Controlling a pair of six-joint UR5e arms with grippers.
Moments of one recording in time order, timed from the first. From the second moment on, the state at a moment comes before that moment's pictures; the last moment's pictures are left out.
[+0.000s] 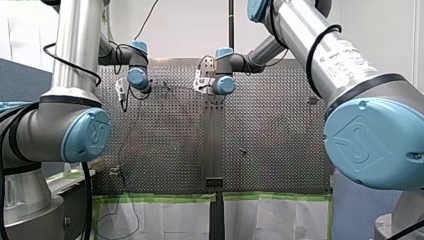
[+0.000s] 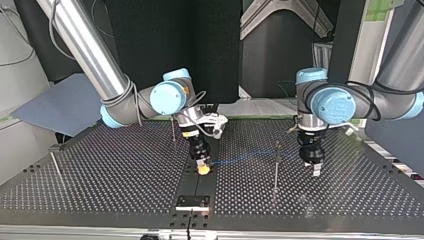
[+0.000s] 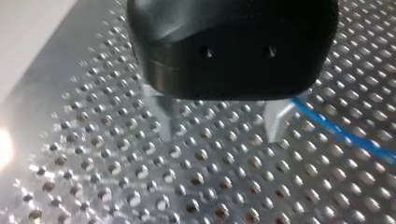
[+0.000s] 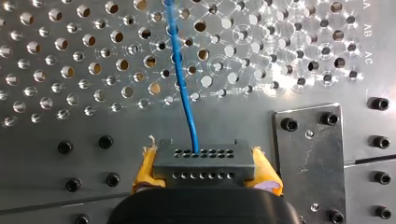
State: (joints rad) left arm -0.02 -1.74 -1.70 -2.85 -1.75 -1.70; right arm 2.29 -0.90 1.05 -0.25 1.61 1.69
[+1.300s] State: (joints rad) left arm -0.13 -1.57 -1.72 -3.22 -1.73 -1.78; right arm 2.30 -0.90 1.05 -0.24 1.60 1.69
